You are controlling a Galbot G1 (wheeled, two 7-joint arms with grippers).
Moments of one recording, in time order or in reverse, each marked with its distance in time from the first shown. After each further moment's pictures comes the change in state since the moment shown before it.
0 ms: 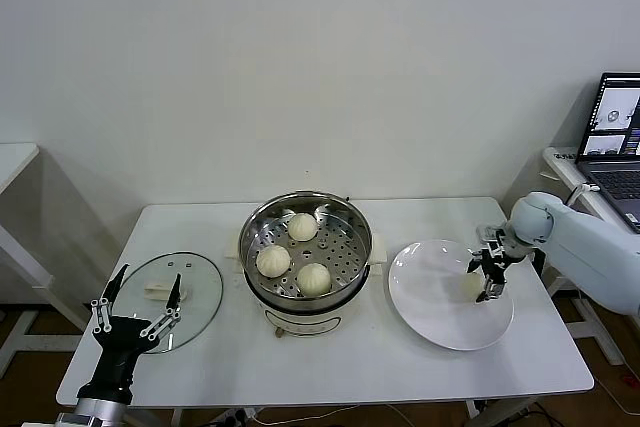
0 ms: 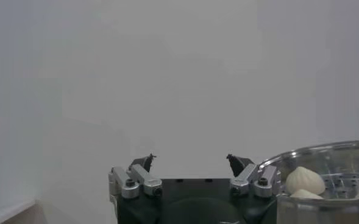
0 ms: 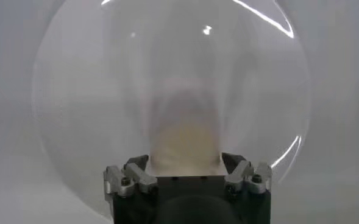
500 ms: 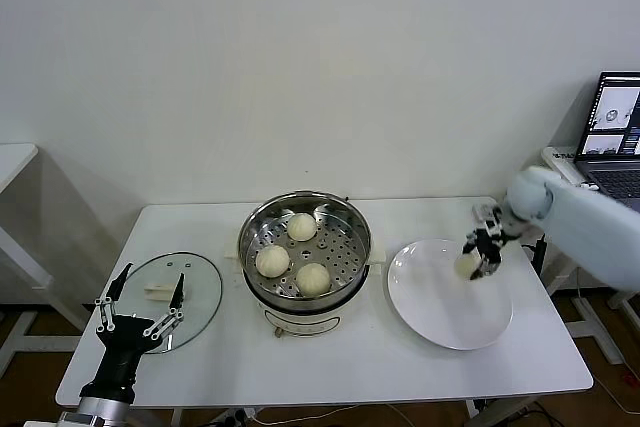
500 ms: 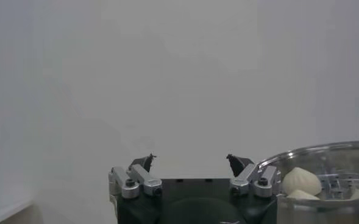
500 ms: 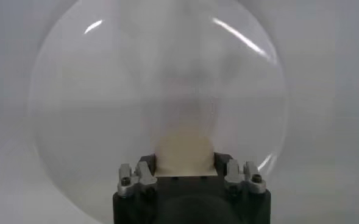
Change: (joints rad) left arm -0.006 0.014 0.011 -0.003 0.000 0.003 -0.002; right arm 0.236 0.015 -0.123 0.080 0.077 -0.007 -0.104
